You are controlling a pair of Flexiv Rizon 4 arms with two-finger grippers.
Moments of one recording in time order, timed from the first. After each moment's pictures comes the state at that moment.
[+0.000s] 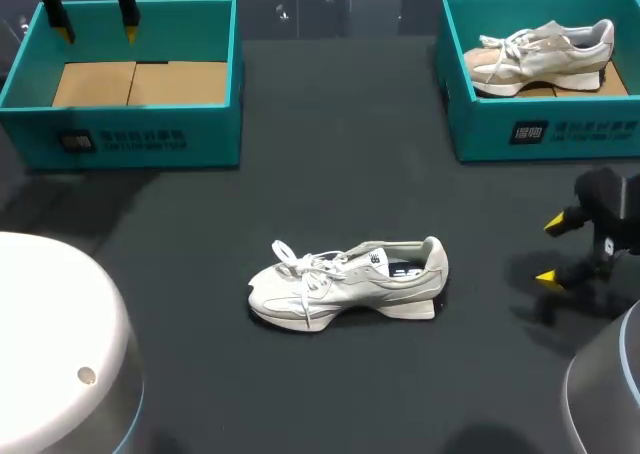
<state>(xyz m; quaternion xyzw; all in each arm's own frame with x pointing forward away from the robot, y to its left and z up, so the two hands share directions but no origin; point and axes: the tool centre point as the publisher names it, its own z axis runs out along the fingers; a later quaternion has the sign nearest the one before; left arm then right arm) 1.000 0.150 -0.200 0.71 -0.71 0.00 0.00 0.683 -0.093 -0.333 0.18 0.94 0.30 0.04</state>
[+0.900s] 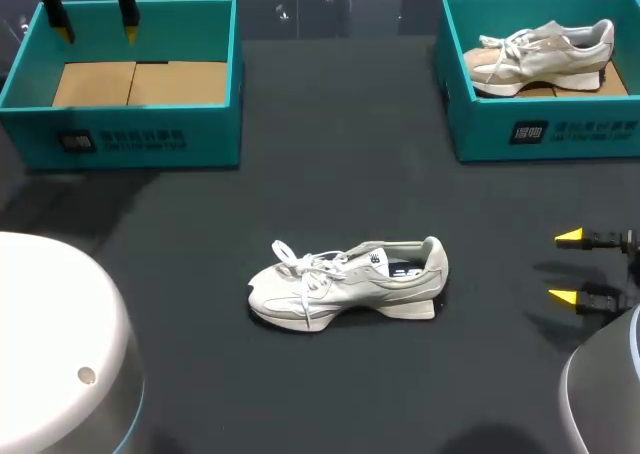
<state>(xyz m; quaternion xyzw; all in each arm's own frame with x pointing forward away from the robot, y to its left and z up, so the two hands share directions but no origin) 1.000 0.150 -0.200 0.71 -0.71 0.00 0.00 0.678 -0.101 -0.356 0.13 0.81 0.57 0.11</state>
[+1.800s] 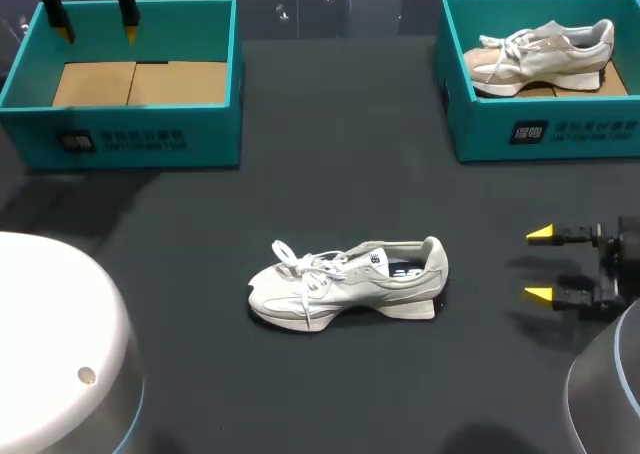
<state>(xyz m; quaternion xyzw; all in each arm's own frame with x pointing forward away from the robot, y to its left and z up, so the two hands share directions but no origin) 1.000 0.150 -0.200 0.71 -0.71 0.00 0.00 0.685 -0.067 -0.362 0.10 0.81 0.57 0.08</state>
